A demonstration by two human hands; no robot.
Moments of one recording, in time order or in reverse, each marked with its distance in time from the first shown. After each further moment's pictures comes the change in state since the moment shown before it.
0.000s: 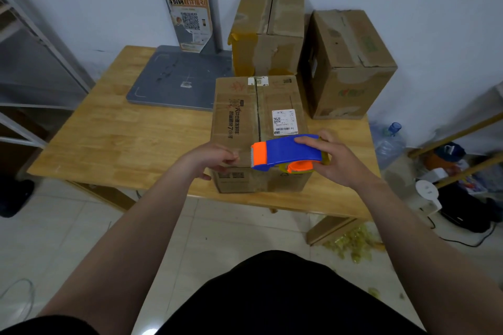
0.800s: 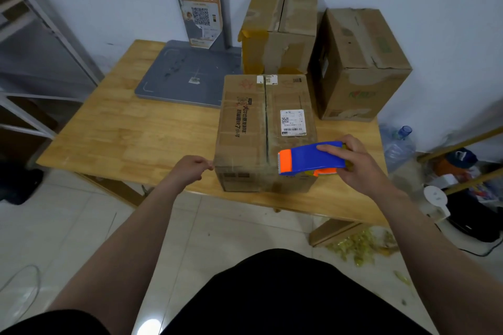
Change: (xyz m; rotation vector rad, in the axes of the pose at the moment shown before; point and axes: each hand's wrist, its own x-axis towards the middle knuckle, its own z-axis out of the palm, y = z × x) left_hand 0.029 -0.086 -0.022 -0.050 0.263 0.082; right_hand -0.013 0.045 -0.003 -0.267 0.119 -0.085
